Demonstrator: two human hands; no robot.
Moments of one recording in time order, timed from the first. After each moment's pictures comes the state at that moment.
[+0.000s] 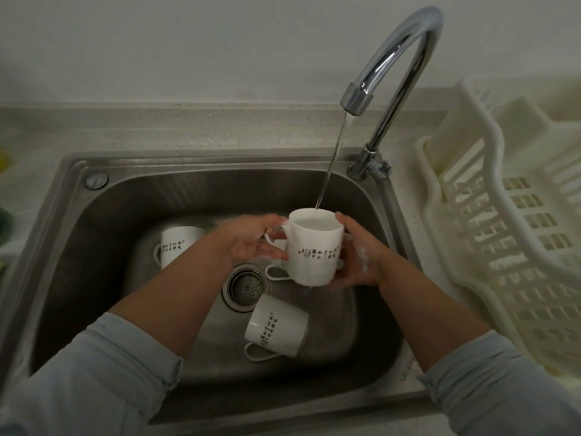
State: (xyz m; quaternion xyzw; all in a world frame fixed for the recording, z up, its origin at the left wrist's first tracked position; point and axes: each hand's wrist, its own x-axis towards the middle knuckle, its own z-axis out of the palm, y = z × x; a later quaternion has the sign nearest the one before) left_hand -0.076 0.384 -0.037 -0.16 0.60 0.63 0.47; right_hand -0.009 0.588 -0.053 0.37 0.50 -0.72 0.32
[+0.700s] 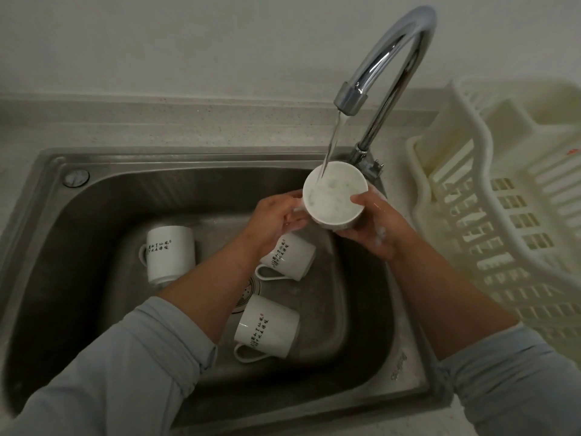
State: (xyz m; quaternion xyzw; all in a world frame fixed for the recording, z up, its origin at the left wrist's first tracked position) left_hand -0.077 0.438 -0.048 -0.04 0.58 0.76 0.30; right_hand -0.026 0.607 -0.008 0.26 0.53 -0.80 0.09
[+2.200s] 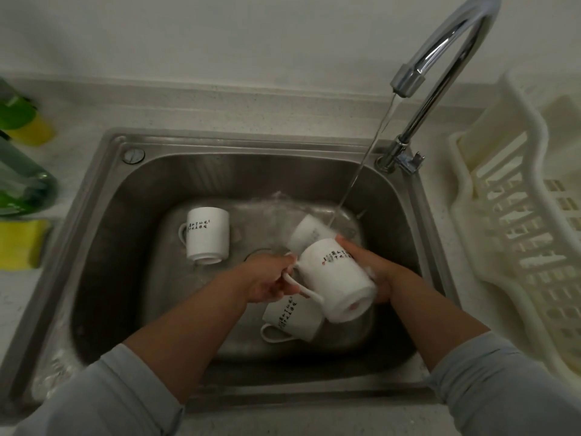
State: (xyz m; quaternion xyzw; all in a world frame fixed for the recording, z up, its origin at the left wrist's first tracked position) left_hand 0.003 0.363 -0.059 -0.24 0.63 0.56 0.49; right_hand 0.017 0.570 -0.082 0.37 0.50 -0.68 0.40
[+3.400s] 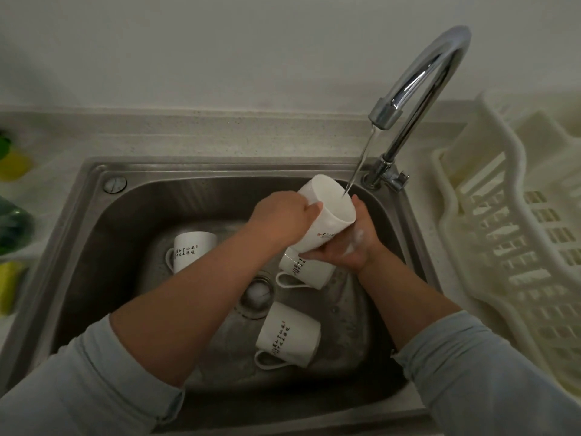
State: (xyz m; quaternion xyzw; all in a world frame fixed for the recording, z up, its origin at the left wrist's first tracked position) left_hand -0.074 0.408 0.031 0.18 0.95 0.17 0.18; right_hand -0.050 0.555 -0.046 0.29 0.32 -0.87 0.25
